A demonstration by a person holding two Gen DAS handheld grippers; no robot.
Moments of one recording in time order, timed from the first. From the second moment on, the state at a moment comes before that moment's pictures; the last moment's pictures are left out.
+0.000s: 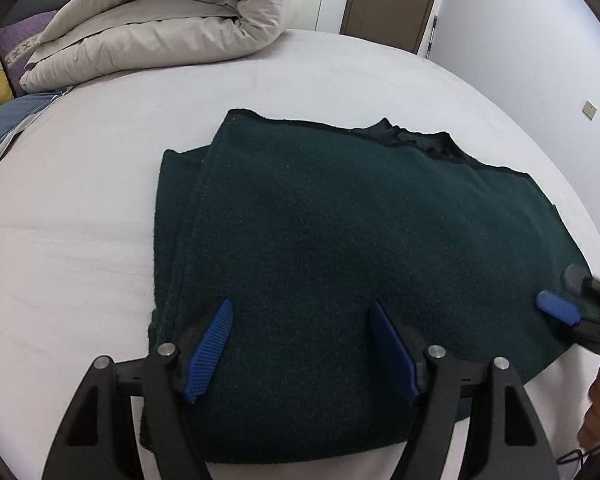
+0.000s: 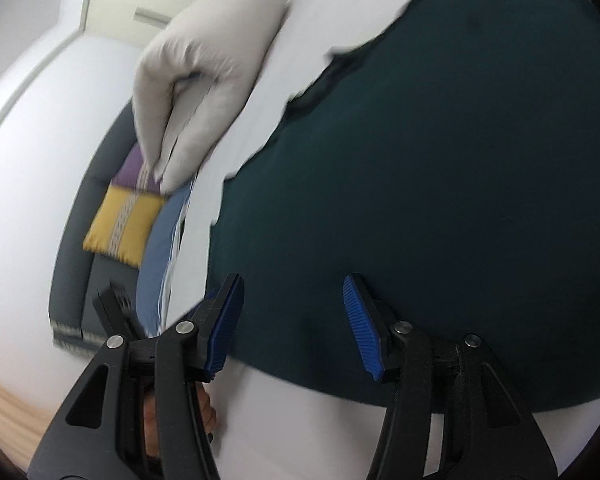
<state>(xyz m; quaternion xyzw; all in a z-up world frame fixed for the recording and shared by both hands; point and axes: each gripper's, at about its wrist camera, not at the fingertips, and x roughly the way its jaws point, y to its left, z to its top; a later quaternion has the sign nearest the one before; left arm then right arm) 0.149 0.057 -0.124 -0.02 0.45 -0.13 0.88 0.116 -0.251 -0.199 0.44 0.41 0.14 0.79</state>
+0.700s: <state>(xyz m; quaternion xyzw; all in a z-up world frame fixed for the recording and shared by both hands) 0.133 0.047 -0.102 -0.01 0.45 -0.13 0.88 0.023 -0.443 -0.162 0.46 0.33 -0.03 0.83</state>
